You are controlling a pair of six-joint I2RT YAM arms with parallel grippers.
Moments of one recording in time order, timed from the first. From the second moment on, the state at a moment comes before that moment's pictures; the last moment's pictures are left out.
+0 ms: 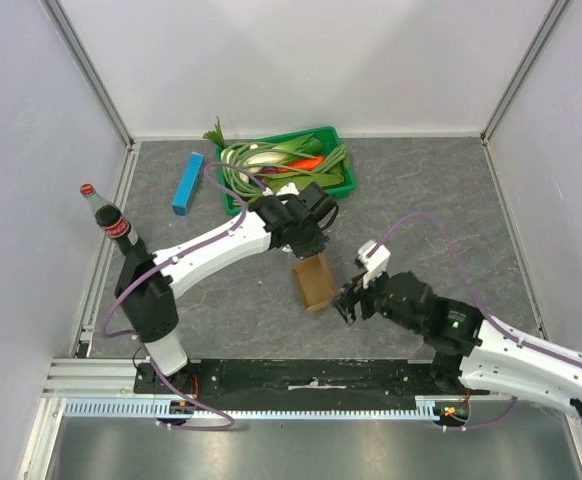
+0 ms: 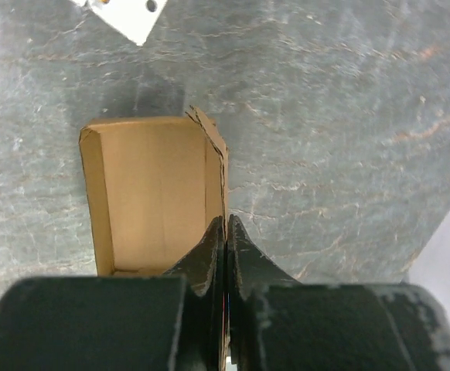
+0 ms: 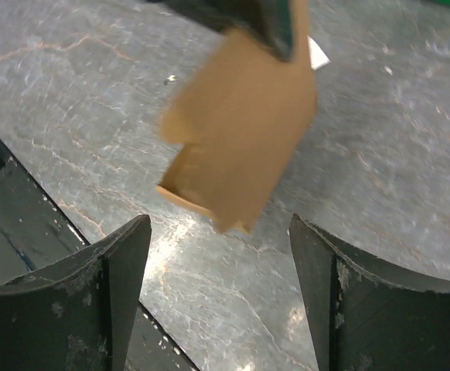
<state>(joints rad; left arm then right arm) -0.91 1.68 1.48 -0.82 -0.22 -1.25 0.96 0.69 0.54 -0.27 0.15 0.29</state>
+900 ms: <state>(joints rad) -0.88 1.79 1.59 -1.06 -0.20 -1.49 1.39 1.03 0.50 0.11 0.93 0.13</state>
